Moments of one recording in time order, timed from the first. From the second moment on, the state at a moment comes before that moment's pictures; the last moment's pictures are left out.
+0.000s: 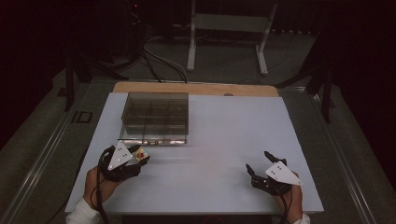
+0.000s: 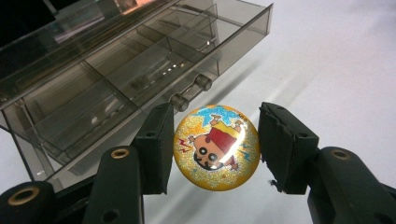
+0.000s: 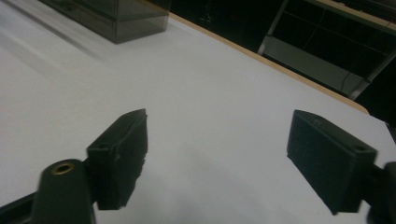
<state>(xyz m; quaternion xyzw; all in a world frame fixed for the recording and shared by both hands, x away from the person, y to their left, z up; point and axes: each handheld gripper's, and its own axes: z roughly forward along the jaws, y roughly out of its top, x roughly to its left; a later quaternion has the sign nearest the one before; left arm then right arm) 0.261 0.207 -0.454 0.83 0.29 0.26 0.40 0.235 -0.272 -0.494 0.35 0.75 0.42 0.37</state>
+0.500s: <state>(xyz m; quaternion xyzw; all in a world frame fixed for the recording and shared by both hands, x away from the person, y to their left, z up) 0.273 0.204 -0.445 0.82 0.30 0.28 0.41 0.232 -0.266 -0.494 0.34 0.76 0.42 0.37</state>
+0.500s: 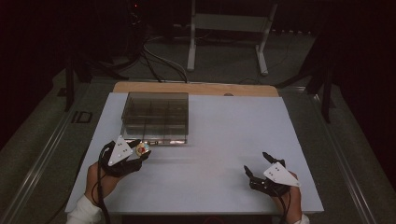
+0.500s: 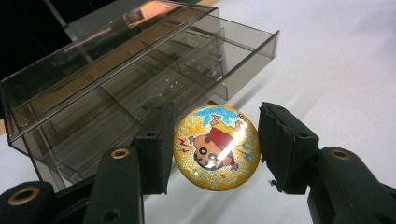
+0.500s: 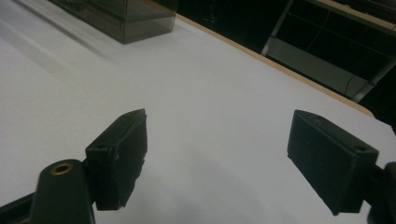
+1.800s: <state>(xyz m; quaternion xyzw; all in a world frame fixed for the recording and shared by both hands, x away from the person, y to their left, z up) 0.333 0.228 -0.446 0.78 0.37 0.29 0.42 0.234 -0.262 -0.502 0.33 0.77 0.40 0.36</state>
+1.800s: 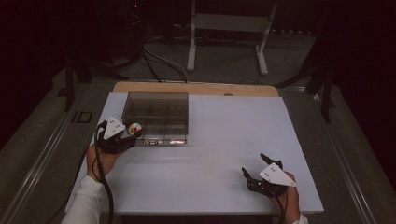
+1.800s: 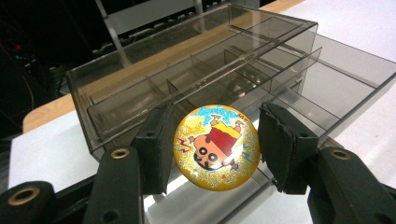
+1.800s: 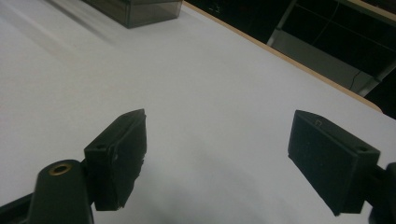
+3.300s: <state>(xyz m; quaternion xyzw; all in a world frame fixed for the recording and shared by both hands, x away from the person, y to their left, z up) 0.347 0.230 -0.460 0.77 0.39 0.30 0.41 0.232 -0.260 -0.503 0.33 0.77 0.39 0.37</state>
